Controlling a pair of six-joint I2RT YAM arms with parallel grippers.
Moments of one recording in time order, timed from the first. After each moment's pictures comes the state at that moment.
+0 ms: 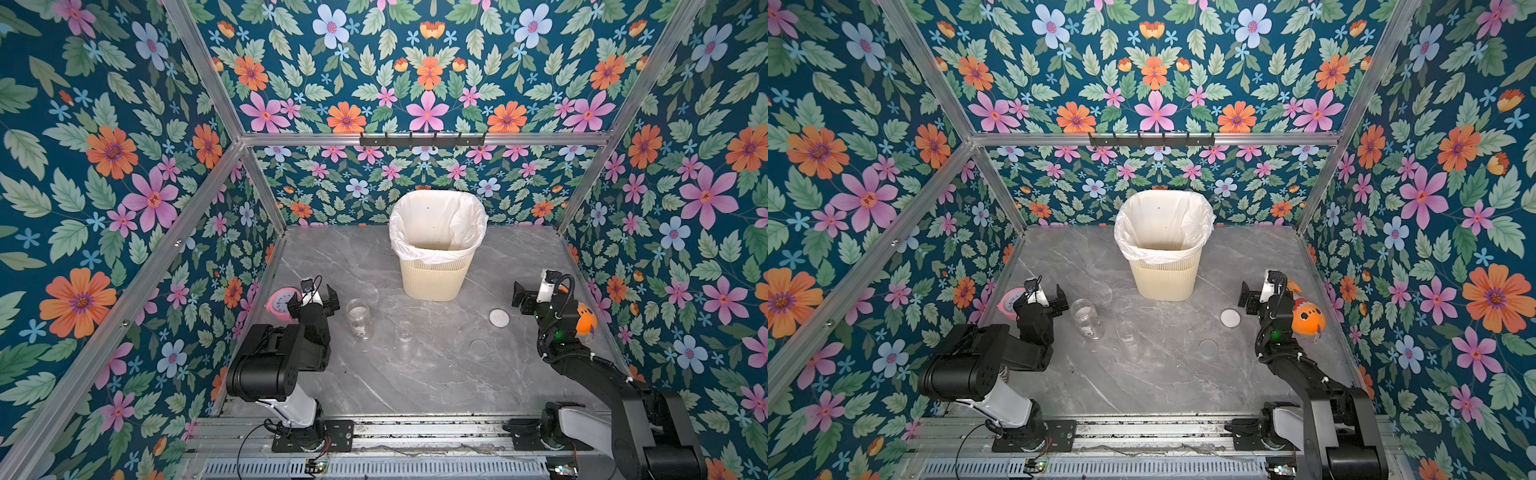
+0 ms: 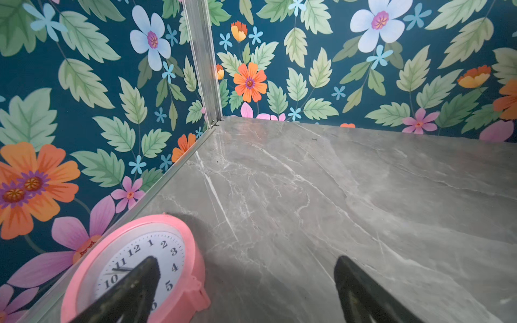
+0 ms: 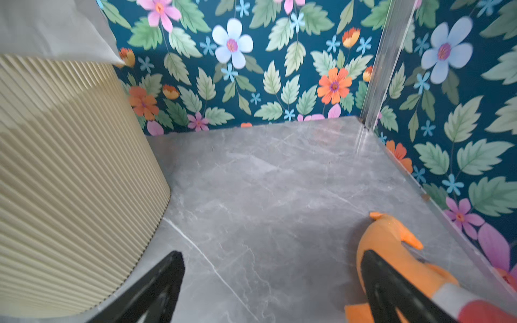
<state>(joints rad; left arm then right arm) -0.07 1.61 0.27 1.17 -0.37 -0.02 0.00 1.11 0.32 0.59 0.06 0.09</state>
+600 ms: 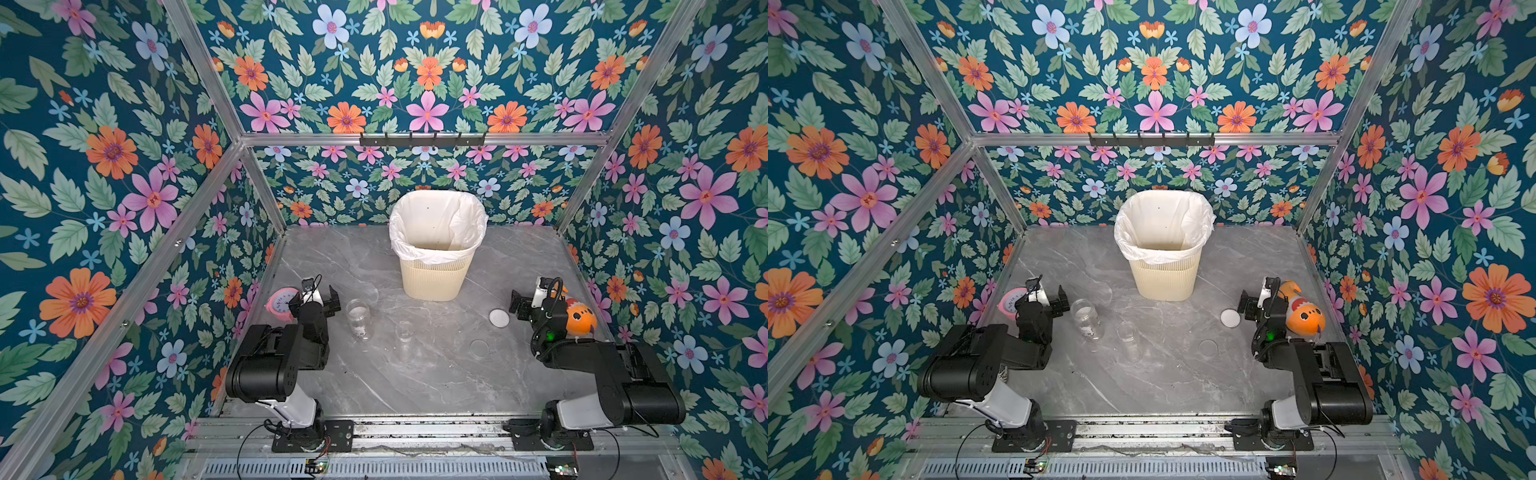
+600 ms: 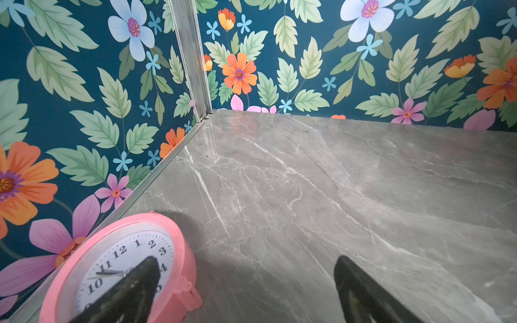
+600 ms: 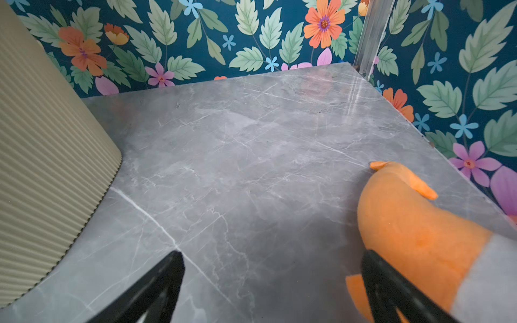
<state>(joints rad) -0.05 1.61 0.28 1.13 -0.30 -0.02 -0.02 1.45 0.30 0.80 0.10 0.11</state>
